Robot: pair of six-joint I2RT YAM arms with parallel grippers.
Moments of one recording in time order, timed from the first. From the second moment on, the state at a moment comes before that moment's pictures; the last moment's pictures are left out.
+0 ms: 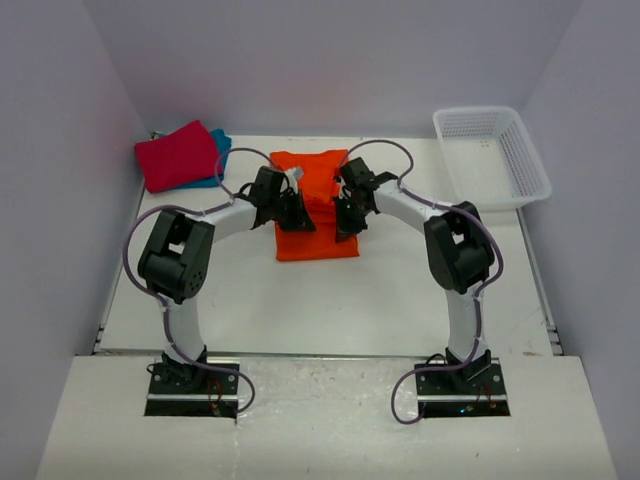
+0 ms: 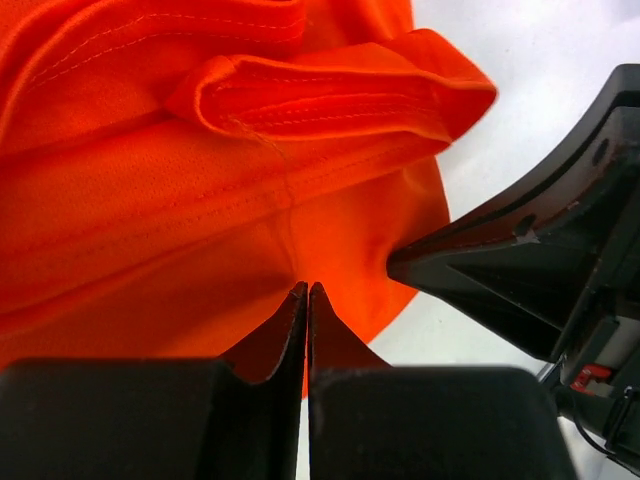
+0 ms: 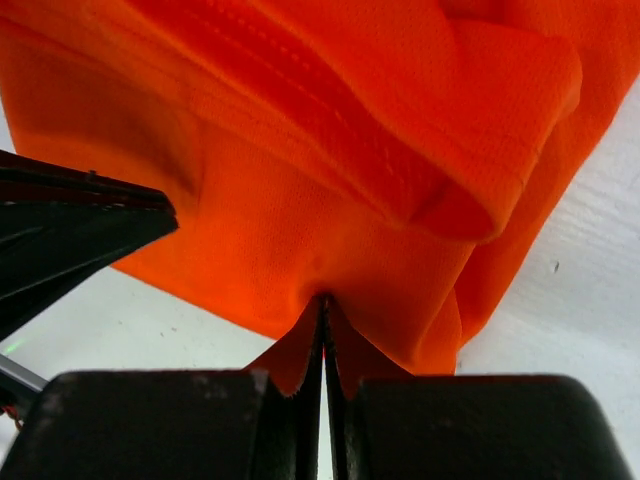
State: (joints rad) left arm -0.40 1.92 1.22 -0.13 0.46 -0.52; right arm 0.52 2.08 1.58 -0.67 -0.25 0.38
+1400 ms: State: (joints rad) left arm -0.19 2.14 1.84 -0.38 0.37 -0.36; right arm 0.52 2.14 1.59 -0.67 -0.23 0.39
